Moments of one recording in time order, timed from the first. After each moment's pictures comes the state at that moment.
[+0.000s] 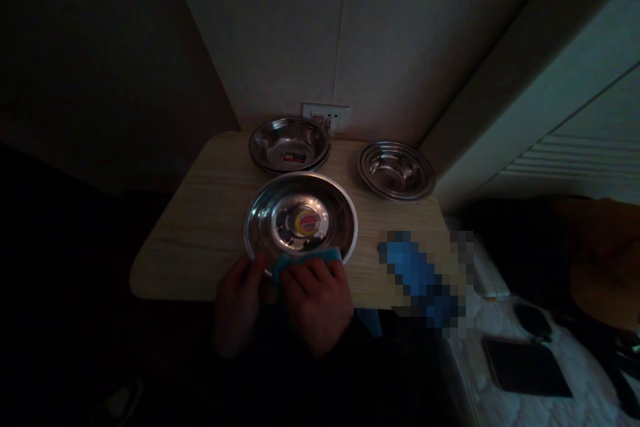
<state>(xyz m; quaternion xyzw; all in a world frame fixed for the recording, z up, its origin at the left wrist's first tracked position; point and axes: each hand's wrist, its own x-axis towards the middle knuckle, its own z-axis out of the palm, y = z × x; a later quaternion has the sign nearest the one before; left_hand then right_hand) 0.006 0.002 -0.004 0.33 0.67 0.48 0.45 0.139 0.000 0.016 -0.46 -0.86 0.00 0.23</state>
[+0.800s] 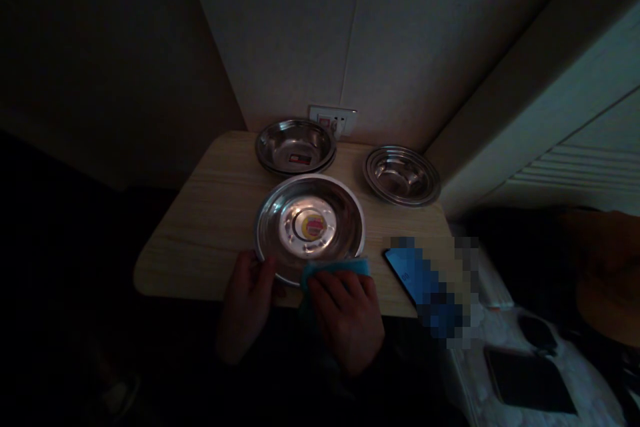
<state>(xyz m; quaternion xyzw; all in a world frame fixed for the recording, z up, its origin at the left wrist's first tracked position) 0.013 -0.002 0.012 0.40 0.68 0.43 0.44 0.176 -0.014 0.014 -0.47 -0.85 -0.01 0.23</state>
